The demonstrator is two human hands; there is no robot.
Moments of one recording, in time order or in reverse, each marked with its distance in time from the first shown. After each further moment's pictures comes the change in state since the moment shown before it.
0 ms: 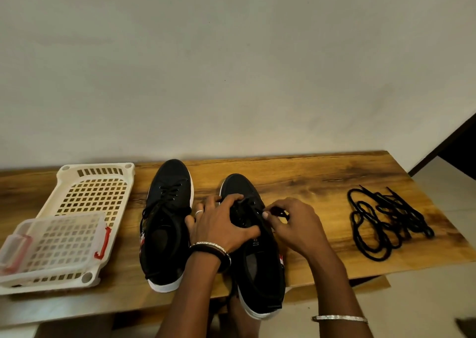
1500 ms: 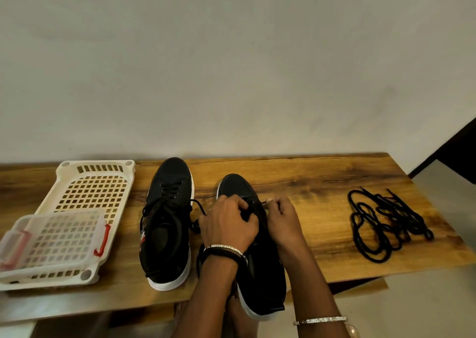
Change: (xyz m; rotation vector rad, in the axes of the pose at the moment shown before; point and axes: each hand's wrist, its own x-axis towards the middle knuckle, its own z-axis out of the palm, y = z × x) left_hand -0.008 0.024 0.001 -0.194 0.218 -0.025; right_hand 0.009 -0.018 0.043 0.646 0.097 0.407
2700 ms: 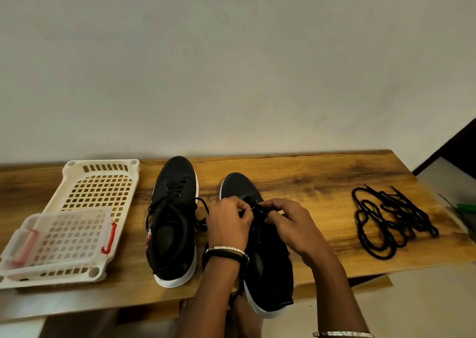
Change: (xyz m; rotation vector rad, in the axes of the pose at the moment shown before) left_hand 0.002 -0.007 0.003 -0.095 0.070 0.014; right_hand -0.013 -0.010 -0.030 -0.215 -0.272 -0.178
